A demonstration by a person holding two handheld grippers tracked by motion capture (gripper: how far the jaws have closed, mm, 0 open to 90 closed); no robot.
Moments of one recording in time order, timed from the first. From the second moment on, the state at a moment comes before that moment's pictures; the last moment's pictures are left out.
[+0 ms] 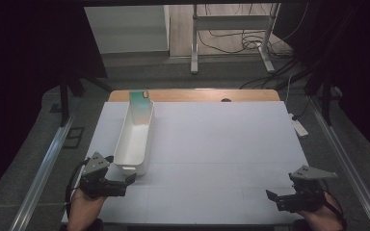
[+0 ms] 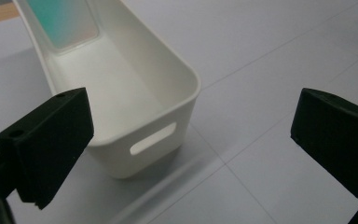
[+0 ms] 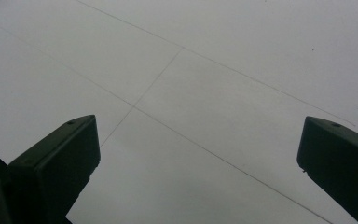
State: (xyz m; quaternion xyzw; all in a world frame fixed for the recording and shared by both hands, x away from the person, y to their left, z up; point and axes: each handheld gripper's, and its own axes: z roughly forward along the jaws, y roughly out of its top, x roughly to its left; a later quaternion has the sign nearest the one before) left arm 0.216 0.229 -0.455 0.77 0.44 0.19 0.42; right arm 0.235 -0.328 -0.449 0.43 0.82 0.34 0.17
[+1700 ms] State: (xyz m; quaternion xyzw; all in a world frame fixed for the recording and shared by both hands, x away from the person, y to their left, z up) left arm 0.186 0.249 -0.470 0.77 0.49 0.19 0.36; right arm 0.235 -0.328 -0.449 0.43 0.82 0.33 0.17
